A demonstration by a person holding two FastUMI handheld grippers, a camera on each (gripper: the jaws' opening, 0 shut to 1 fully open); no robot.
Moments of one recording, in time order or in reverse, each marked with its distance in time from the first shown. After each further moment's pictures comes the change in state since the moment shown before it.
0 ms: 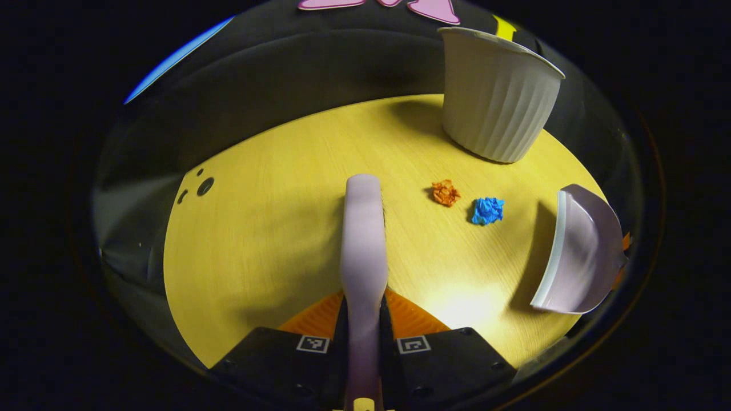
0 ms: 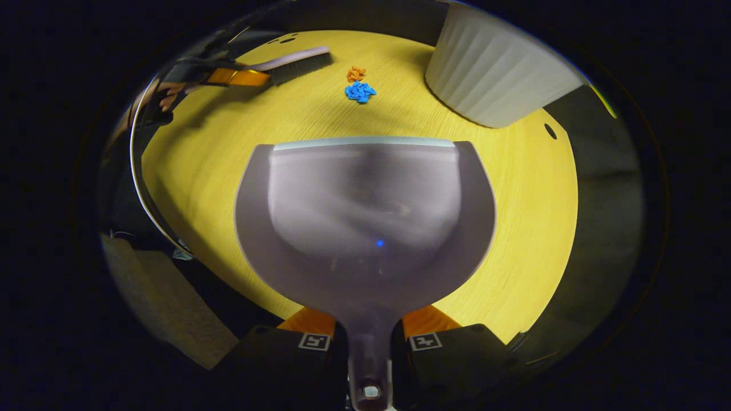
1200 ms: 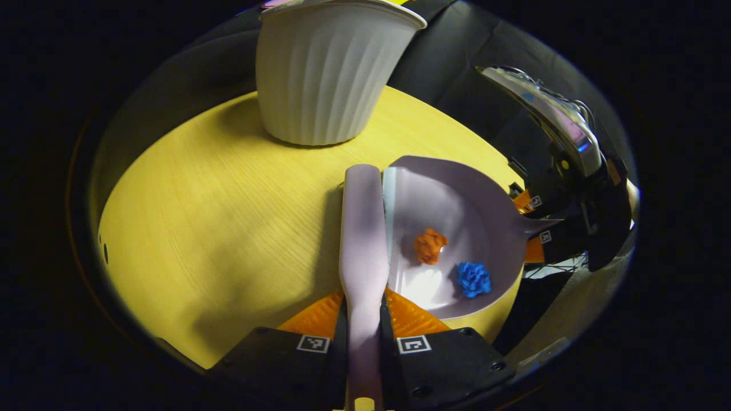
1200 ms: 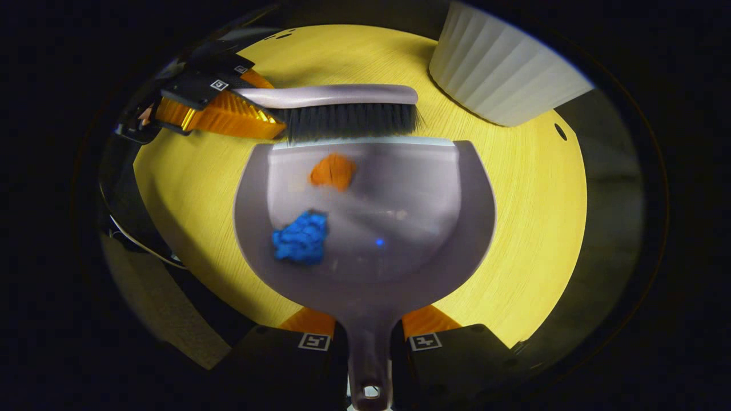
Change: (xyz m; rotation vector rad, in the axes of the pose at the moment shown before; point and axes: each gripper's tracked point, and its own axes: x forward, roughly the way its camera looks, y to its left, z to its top) left arm -0.029 -0.170 -0.007 0.274 0.074 -0.538; right arm 0.023 -0.006 0.009 0.017 0.008 0.009
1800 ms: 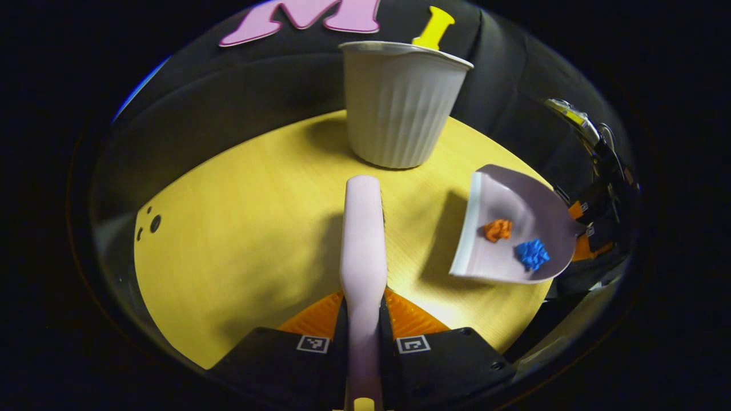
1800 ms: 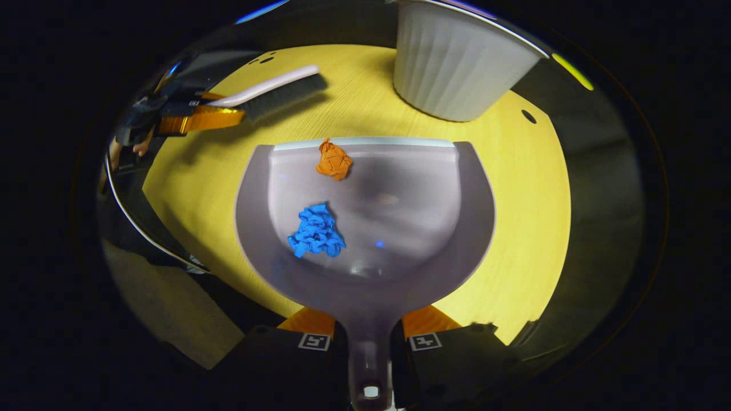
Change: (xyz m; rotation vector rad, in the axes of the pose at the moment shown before) left arm -0.046 0.101 -0.065 -0.172 -0.158 0.313; right arm -0.069 -0.021 -0.016 0.129 -0.087 0.007
